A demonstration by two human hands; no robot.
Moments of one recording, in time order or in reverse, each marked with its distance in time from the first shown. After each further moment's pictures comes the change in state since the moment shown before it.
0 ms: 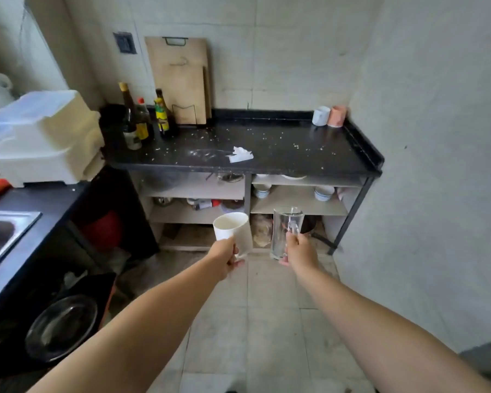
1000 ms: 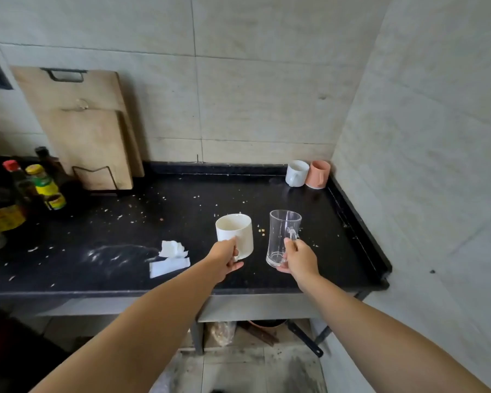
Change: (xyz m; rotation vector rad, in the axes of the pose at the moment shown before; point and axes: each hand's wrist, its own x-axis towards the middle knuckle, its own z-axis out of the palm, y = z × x) left_hand 0.366 0.295 0.294 0.067 -0.069 -0.001; right_hand 0.504 -0.159 -0.072 0.073 0.039 0.010
